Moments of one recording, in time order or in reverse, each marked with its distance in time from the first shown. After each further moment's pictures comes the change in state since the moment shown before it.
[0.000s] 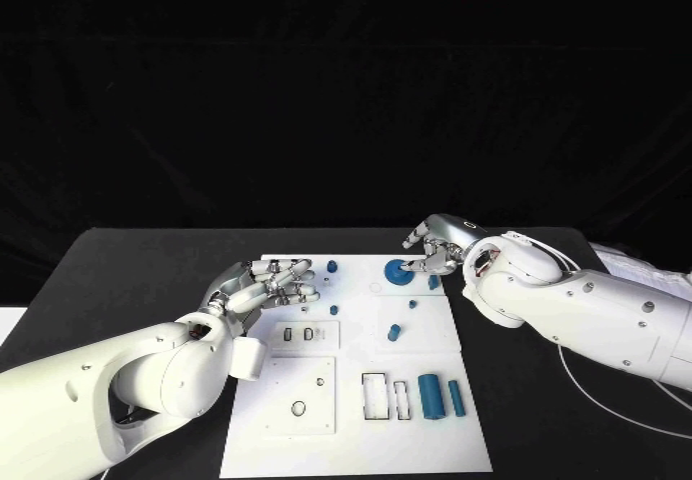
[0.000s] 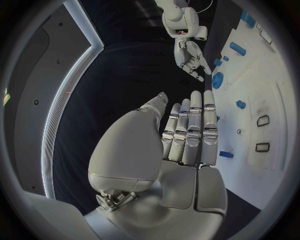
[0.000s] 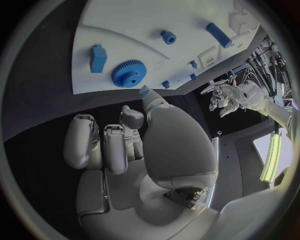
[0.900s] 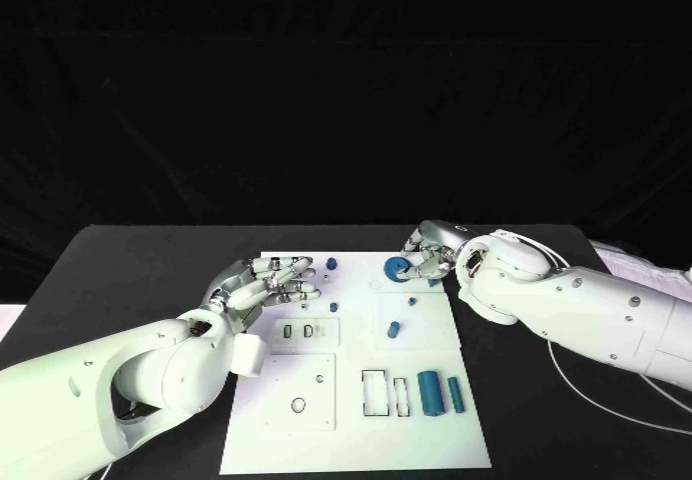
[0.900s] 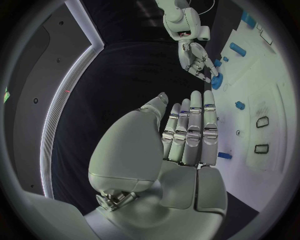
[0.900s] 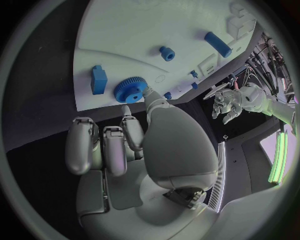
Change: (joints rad) left arm 0.000 0.007 0.000 -0.009 0.006 0.010 -0.004; left_hand 0.004 0.004 0.003 -0.003 0.000 0.000 0.000 0.000 0.000 0.000 0.000 0.000 0.000 0.000 0.000 0.000 0.001 0.000 0.000 0.000 -0.005 0.000; right arm 0.000 0.034 0.001 -0.020 0.011 0.090 -0.041; right_hand 0.016 0.016 -0.036 0.036 0.000 0.007 0.007 0.012 0.002 0.041 0.001 0.167 0.192 0.000 0.000 0.031 0.000 0.000 0.014 0.007 0.037 0.067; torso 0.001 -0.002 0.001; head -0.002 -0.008
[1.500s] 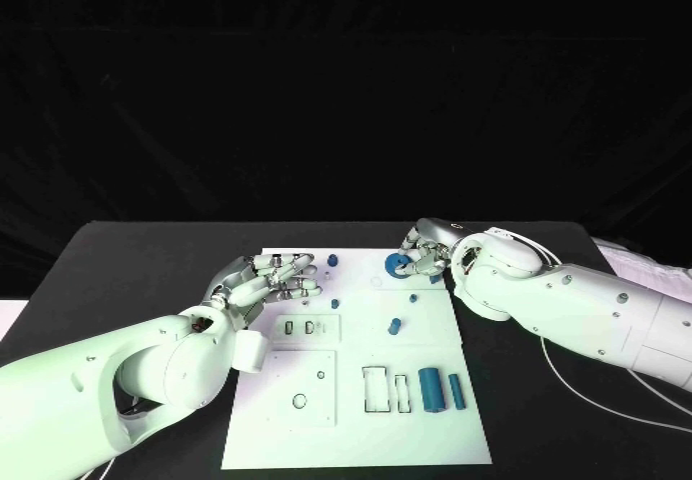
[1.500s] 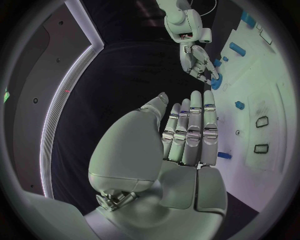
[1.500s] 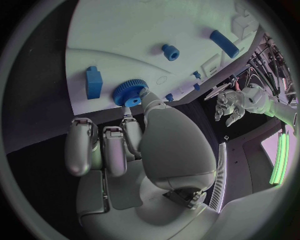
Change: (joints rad) left arm 0.000 0.002 0.000 -0.002 0.001 0.000 0.000; left_hand 0.000 0.000 0.003 -0.003 0.000 0.000 0.000 0.000 0.000 0.000 0.000 0.000 -0.001 0.000 0.000 0.000 0.002 0.000 0.000 0.000 0.000 0.000; right arm -0.004 0.034 0.002 -0.036 -0.013 0.003 -0.007; right_hand 0.040 0.040 0.021 -0.015 0.000 0.034 -0.005 0.016 0.003 0.009 -0.002 0.032 0.042 0.000 0.000 0.004 0.000 -0.015 0.003 -0.004 0.009 0.016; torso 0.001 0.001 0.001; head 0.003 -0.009
